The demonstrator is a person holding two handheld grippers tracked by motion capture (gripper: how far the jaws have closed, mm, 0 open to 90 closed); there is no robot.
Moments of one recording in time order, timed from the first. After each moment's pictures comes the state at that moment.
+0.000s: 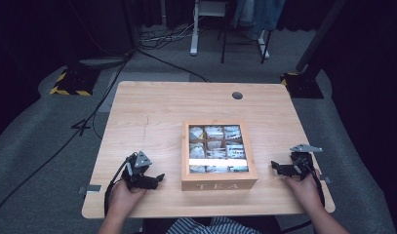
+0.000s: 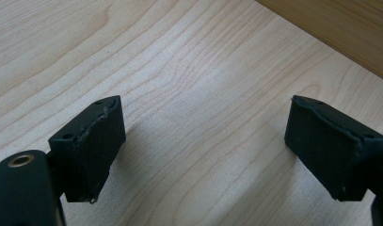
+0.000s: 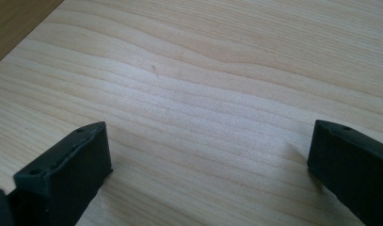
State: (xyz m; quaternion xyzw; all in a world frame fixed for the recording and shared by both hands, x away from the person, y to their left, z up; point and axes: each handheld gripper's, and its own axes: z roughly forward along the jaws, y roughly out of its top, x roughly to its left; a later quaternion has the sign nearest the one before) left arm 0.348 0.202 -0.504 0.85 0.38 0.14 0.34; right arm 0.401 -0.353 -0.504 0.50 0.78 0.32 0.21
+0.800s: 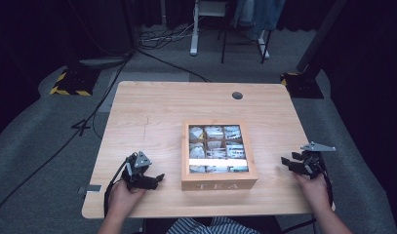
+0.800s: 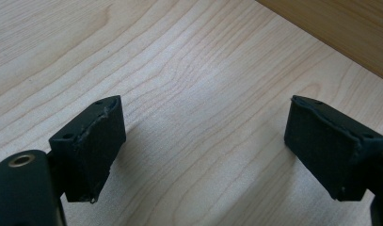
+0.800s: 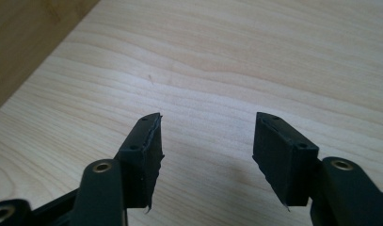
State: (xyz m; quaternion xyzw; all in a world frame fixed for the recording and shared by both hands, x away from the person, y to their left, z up) left arm 0.348 0.202 -0.504 0.85 0.38 0.14 0.34; right arm 0.389 -0.372 -0.476 0.50 0.77 0.33 0.20
